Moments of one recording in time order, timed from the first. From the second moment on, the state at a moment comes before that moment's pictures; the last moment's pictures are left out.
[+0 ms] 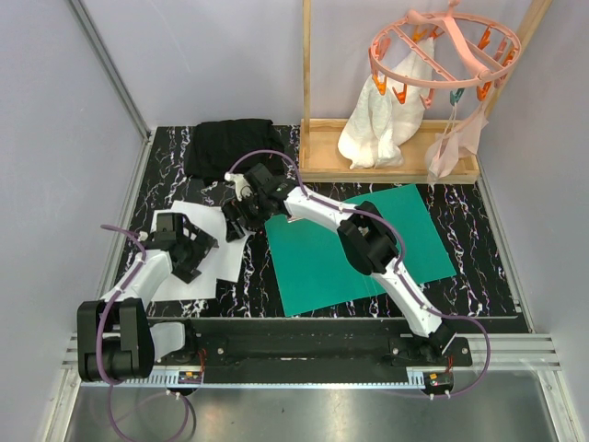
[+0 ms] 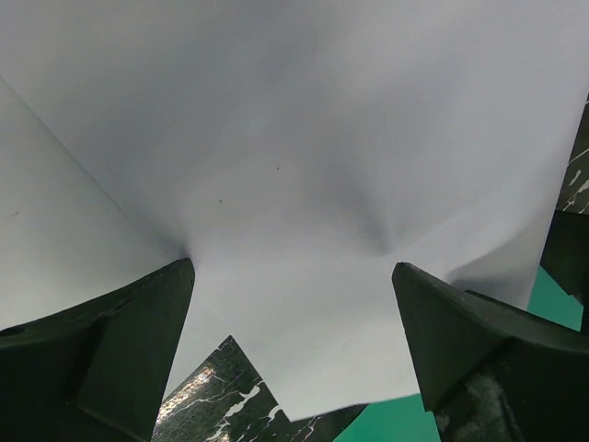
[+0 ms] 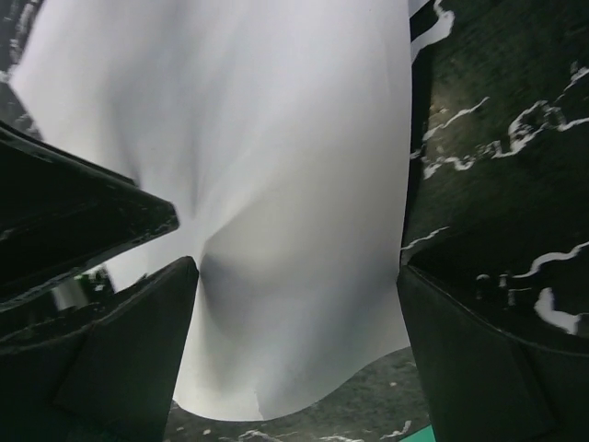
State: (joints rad) left arm 0.06 1.18 0.55 -0.45 0.04 -0.94; right arm 0.84 2.50 2.12 -0.45 -0.51 0.20
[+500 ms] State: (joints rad) left arm 0.06 1.17 0.54 -0.44 0.04 -0.93; right arm 0.71 2.44 1.79 -0.01 -0.81 0.83
